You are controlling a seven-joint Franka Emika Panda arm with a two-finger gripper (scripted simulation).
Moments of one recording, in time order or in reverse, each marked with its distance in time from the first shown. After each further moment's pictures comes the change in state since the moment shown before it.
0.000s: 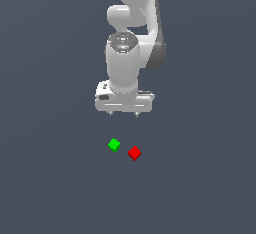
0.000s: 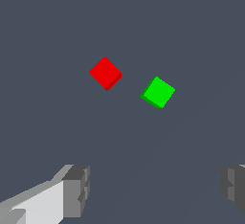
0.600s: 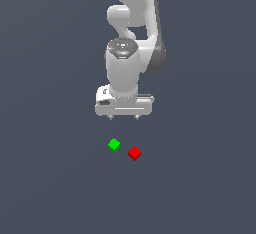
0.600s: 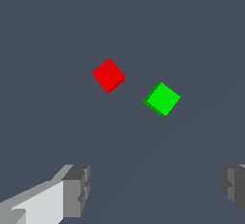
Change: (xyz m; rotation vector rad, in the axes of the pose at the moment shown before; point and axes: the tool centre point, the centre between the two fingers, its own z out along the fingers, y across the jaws) arm 0.009 -0.001 0.009 0.002 -0.001 -0.063
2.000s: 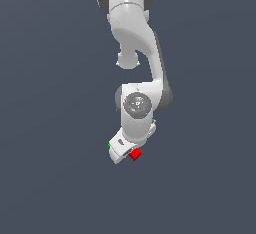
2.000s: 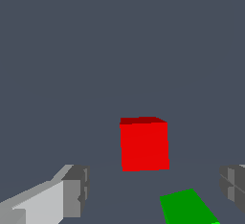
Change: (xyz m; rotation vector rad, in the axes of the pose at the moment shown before) arm 0.086 -0.038 0.097 0.020 -0.014 -0.649
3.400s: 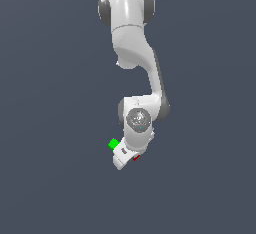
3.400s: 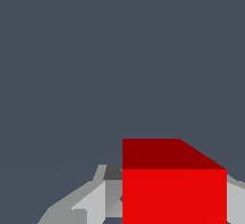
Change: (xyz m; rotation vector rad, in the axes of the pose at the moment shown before) arm 0.008 -0.002 0.057 0.001 -0.002 -0.051
